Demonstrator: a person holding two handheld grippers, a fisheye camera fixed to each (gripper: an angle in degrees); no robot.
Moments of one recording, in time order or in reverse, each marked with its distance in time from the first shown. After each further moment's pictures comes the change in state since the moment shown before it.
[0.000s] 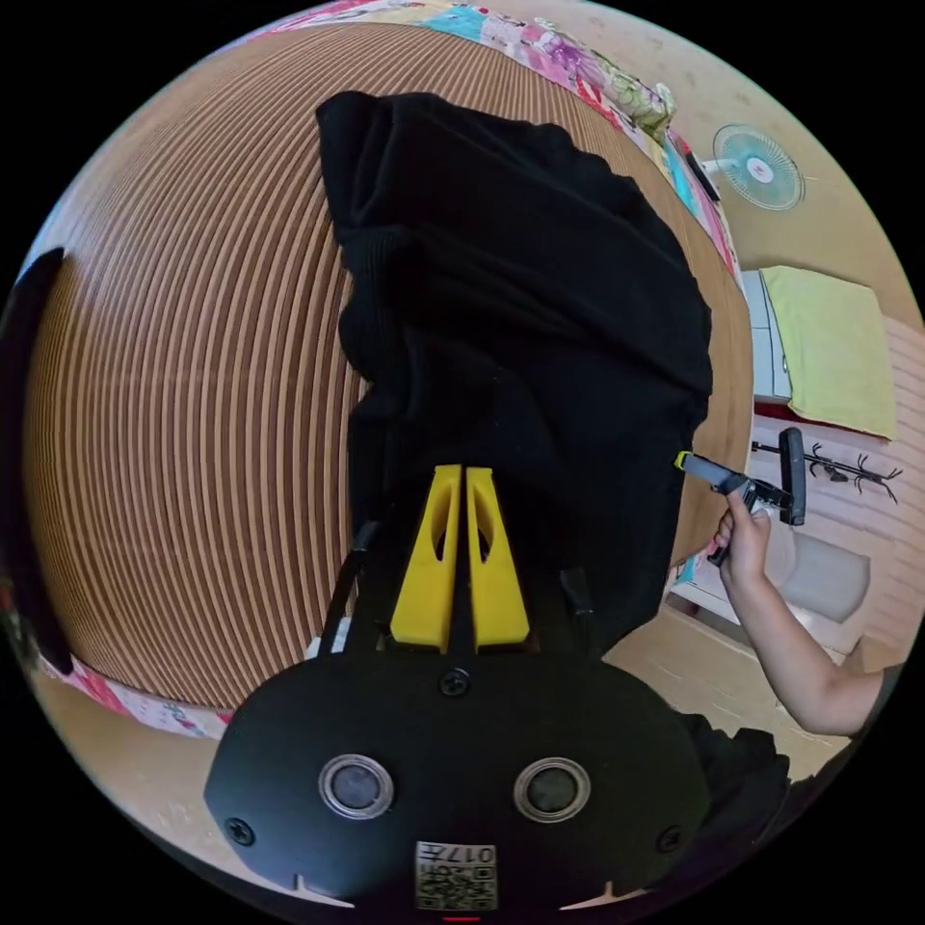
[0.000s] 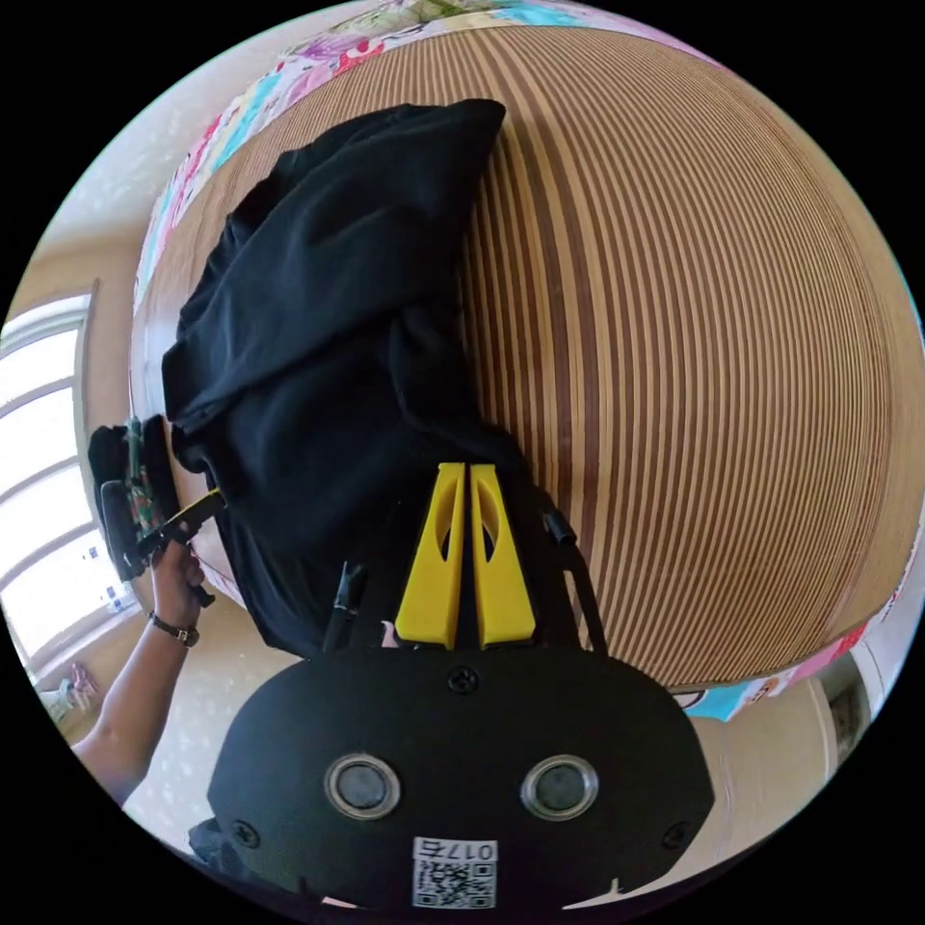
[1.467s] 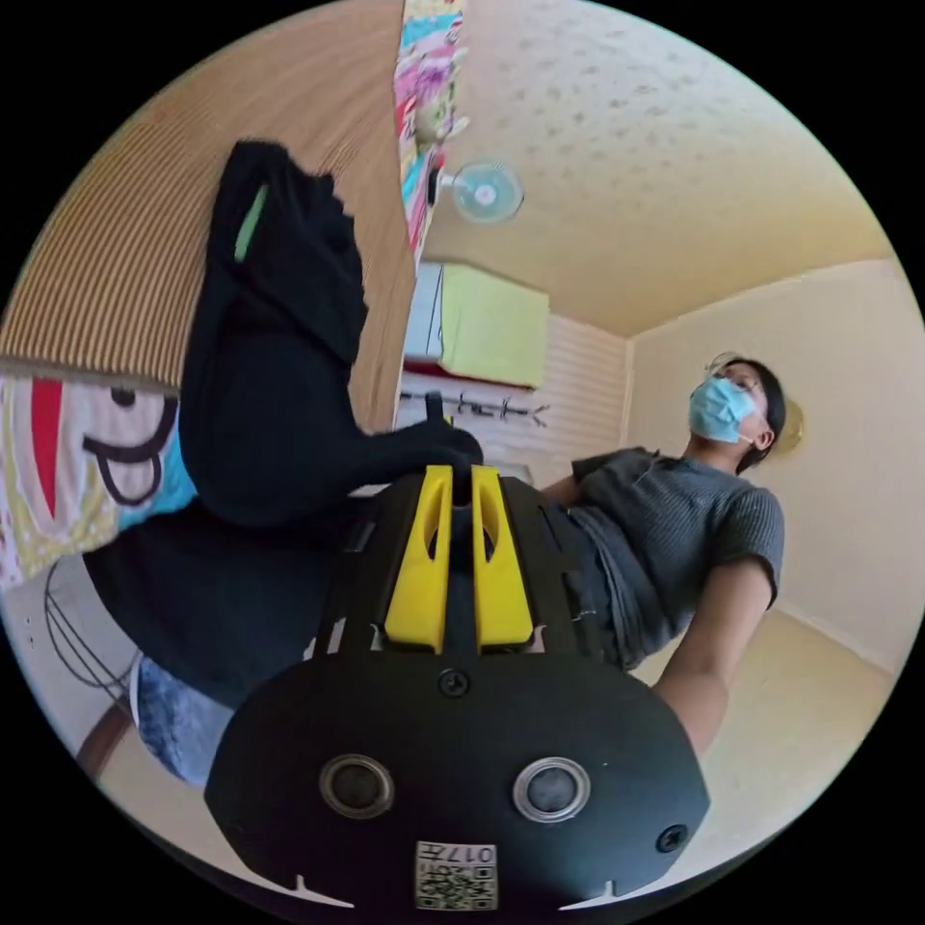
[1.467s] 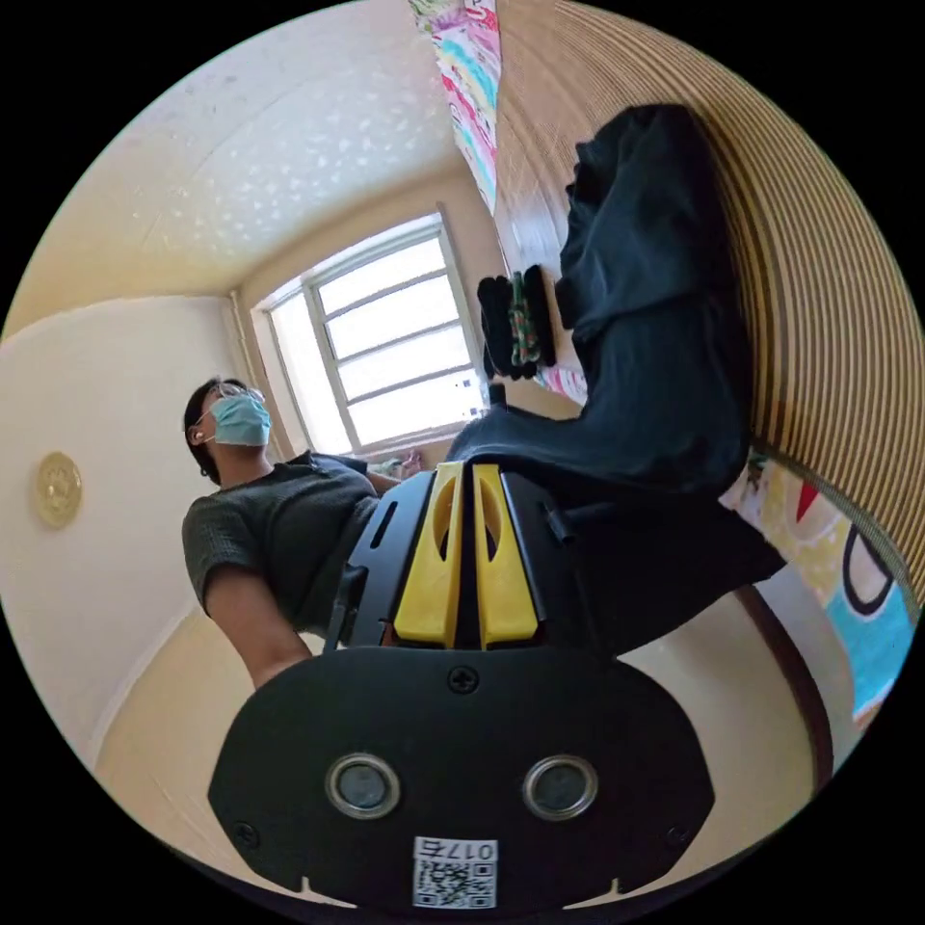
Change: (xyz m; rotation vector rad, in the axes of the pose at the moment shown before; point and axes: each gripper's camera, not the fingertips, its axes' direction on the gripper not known) left arm -0.258 0.248 -0.111 0.047 1.399 0.187; right arm 0.297 -0.009 0.059 0.328 -1.540 -1.011
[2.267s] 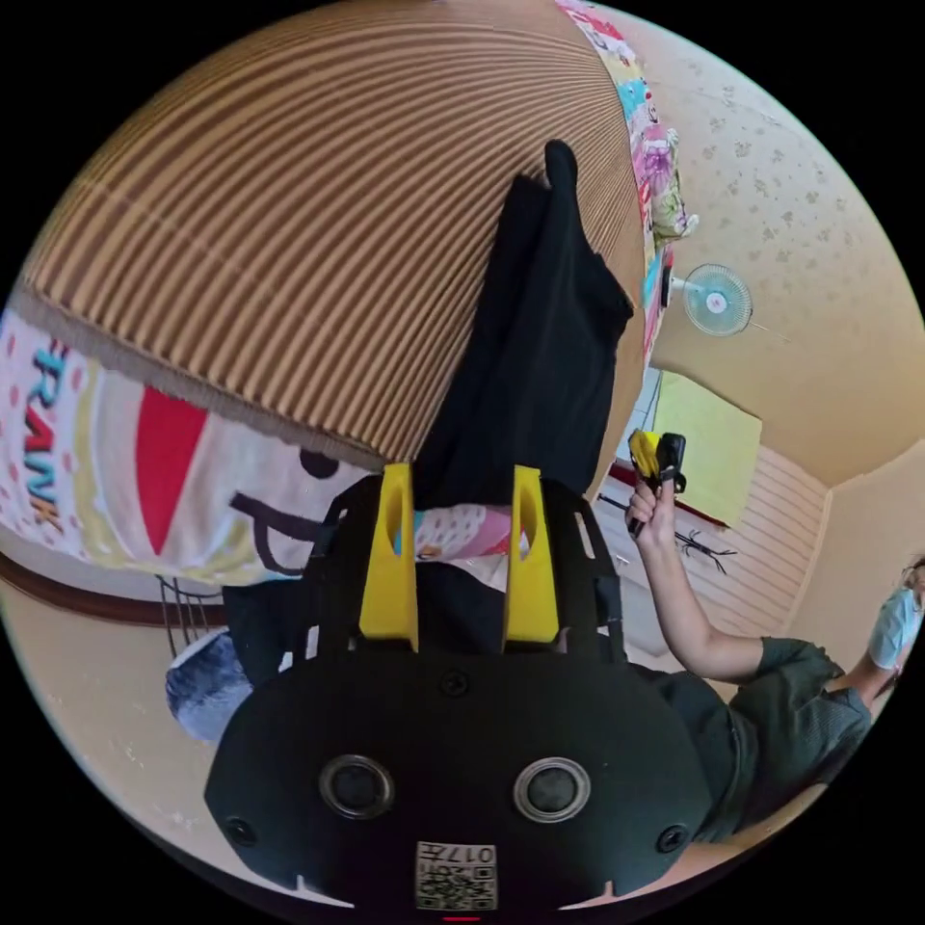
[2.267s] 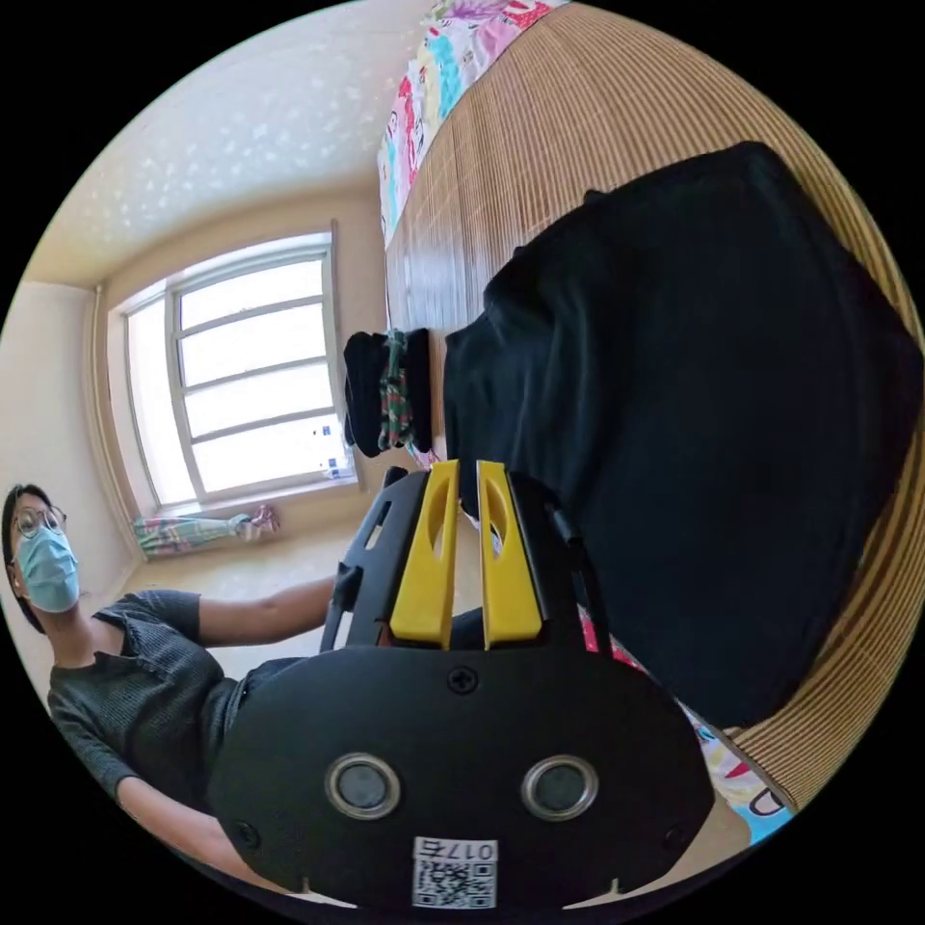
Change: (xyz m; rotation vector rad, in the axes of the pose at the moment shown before) left arm -0.188 -0.021 0.100 0.198 -0.575 -0.368; right arm 0.030 -0.210 0.196 0.015 0.498 0.002
